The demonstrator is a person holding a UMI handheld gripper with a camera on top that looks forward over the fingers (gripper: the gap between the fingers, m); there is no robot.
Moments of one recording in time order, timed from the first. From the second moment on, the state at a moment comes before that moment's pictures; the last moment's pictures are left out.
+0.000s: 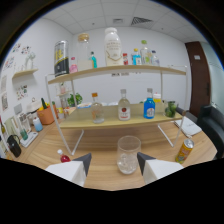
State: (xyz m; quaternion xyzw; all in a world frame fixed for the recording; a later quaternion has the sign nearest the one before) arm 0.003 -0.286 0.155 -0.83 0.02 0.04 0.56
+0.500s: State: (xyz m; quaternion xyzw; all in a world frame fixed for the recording) arm -0.055 -0.121 0.198 -0.80 -0.02 0.01 0.59
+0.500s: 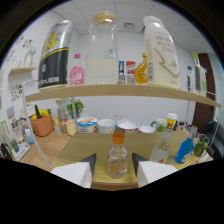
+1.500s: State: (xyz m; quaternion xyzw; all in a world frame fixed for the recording) arm -0.072 -0.248 0.205 -0.80 -0.02 0.05 0.60
